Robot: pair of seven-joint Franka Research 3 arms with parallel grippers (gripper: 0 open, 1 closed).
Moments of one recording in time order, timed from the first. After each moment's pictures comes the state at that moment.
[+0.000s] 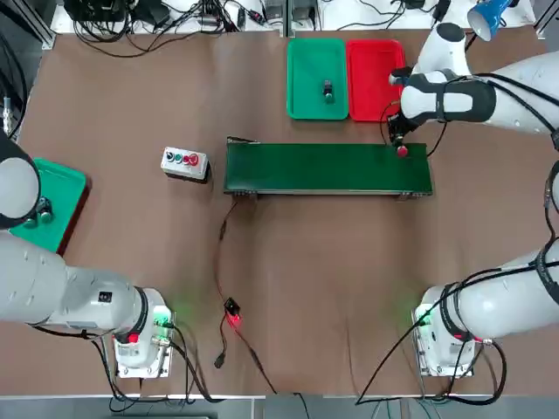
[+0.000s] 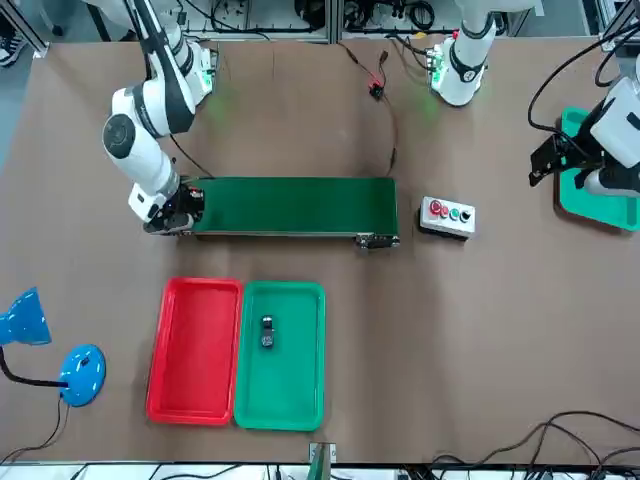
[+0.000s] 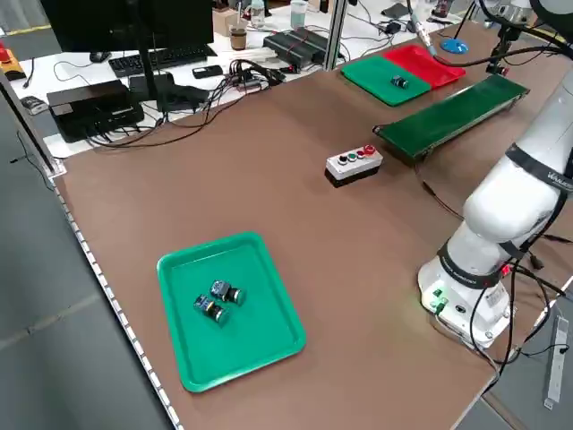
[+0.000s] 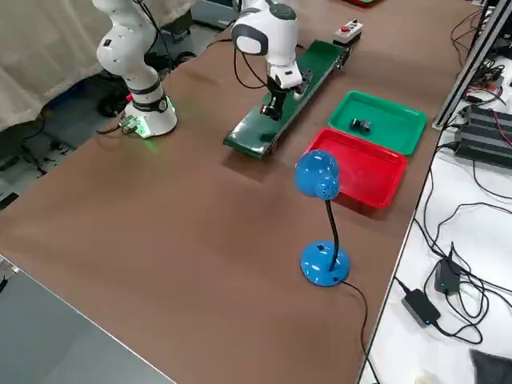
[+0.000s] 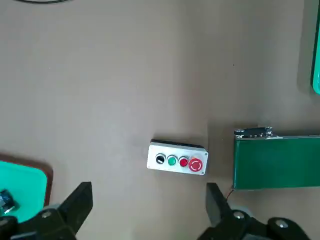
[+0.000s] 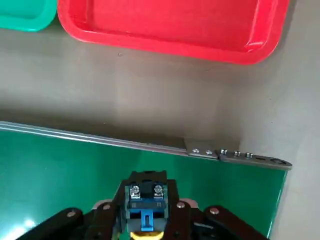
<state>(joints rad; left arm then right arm) -0.07 0.01 -0.02 -1.56 -0.03 1.58 -0.04 0.31 0.03 -0.05 -2.41 0.08 2.42 0.07</state>
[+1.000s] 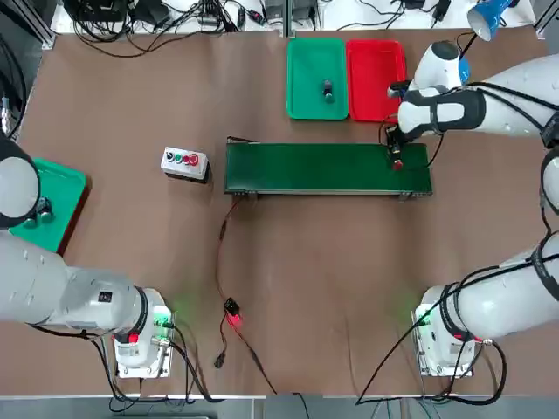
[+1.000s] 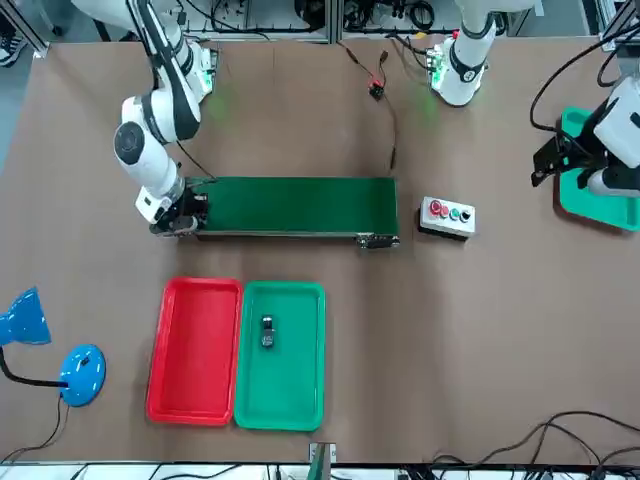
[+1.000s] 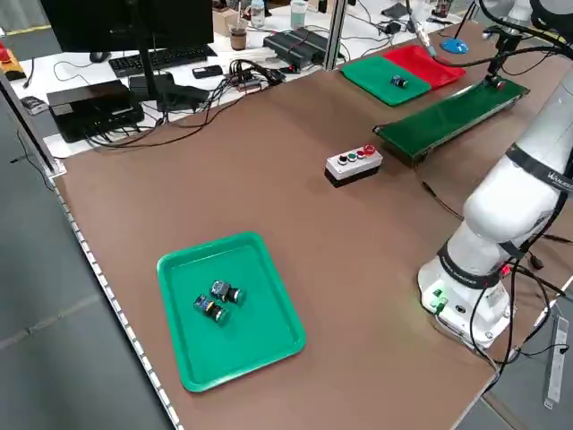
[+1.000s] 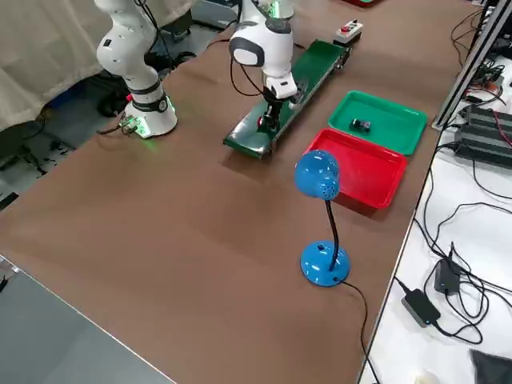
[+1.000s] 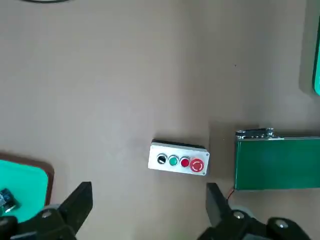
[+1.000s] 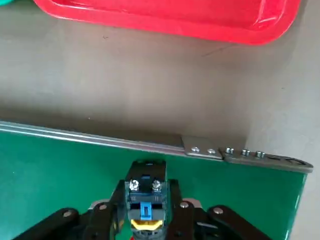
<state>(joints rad) -0.07 0.01 -0.01 -1.56 -0.03 1.58 -0.03 0.31 0.09 -0.05 -2.46 0.07 2.50 0.07</state>
